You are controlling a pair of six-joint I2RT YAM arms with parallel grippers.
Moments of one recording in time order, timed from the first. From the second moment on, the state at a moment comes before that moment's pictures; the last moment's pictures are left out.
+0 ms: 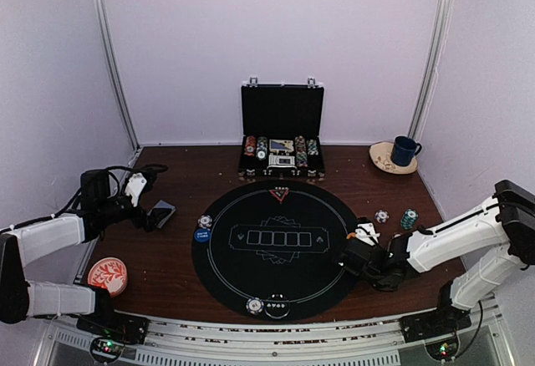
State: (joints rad) left arm -0.05 1.10 0.45 0.13 0.53 0.55; right arm 1.09 1.45 0.53 -0.27 0.71 0.97
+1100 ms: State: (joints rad) left arm -0.05 1.10 0.45 0.13 0.53 0.55; right arm 1.01 1.53 0.55 -0.16 0.70 0.89
